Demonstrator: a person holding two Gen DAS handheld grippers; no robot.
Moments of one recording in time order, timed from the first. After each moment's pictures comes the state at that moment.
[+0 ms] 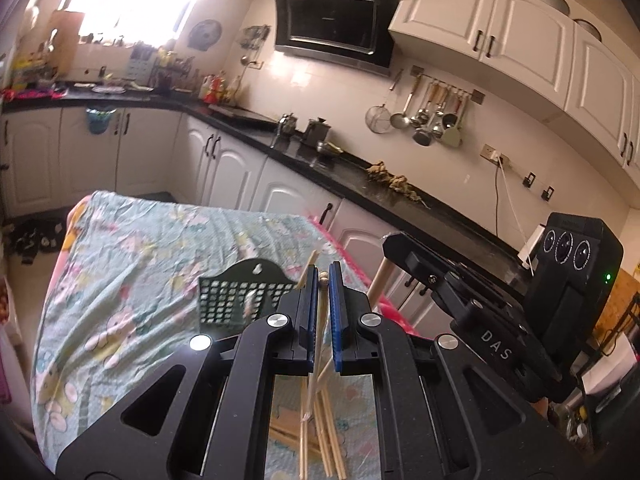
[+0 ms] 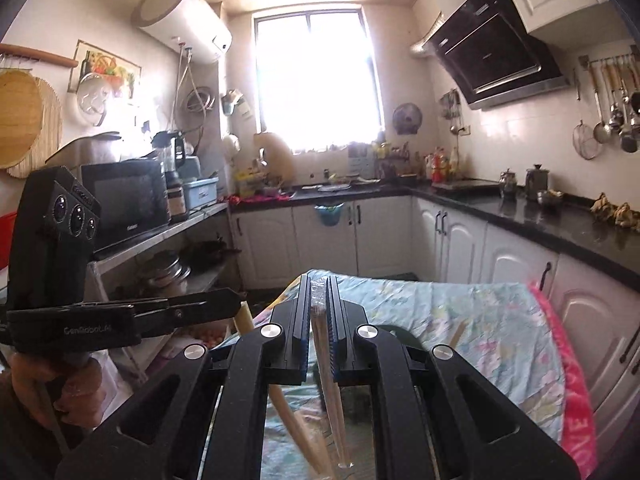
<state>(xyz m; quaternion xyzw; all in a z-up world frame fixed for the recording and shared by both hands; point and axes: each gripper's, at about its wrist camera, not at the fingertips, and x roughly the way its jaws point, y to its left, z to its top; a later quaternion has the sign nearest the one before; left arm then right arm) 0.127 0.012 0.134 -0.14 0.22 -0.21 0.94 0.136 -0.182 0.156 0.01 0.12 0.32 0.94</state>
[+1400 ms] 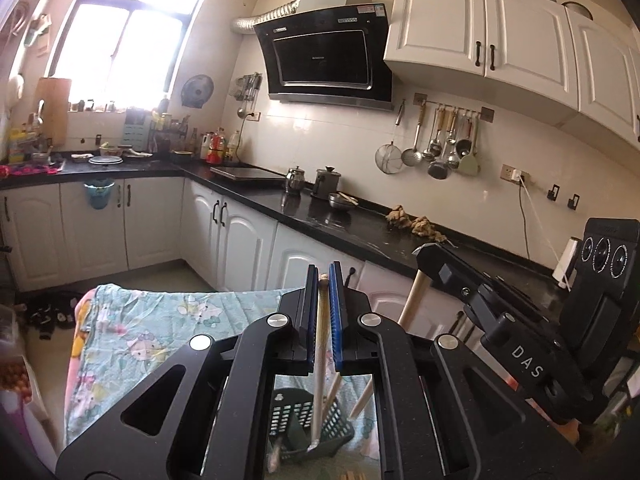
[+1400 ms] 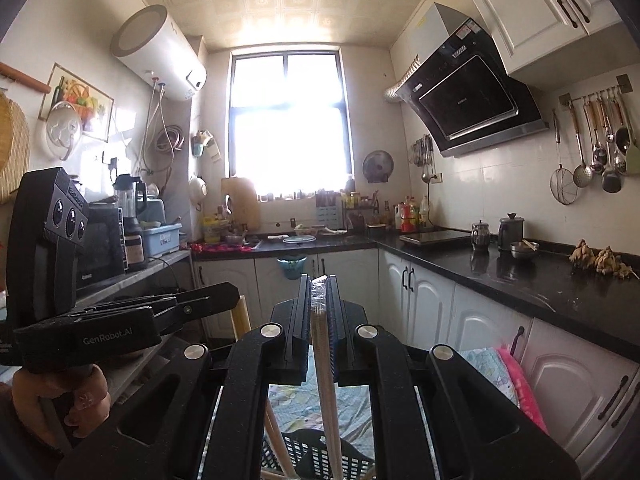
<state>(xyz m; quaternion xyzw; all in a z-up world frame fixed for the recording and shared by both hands) 0.224 -0.012 0.195 -0.08 0.14 -0.17 0.97 0.227 -0.197 0.202 0.01 0.05 0.27 0.96</state>
